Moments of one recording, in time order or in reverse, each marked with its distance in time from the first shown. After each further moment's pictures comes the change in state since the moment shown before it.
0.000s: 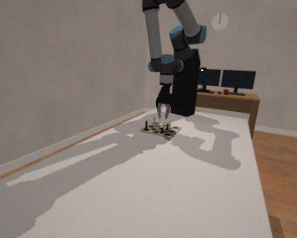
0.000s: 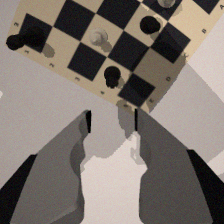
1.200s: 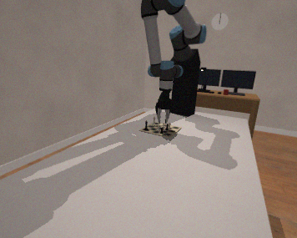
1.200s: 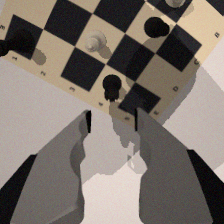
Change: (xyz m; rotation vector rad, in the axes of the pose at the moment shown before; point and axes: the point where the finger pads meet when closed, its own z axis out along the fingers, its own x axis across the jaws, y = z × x) arm 0.000 -0.001 0.032 0.001 0.001 0.000
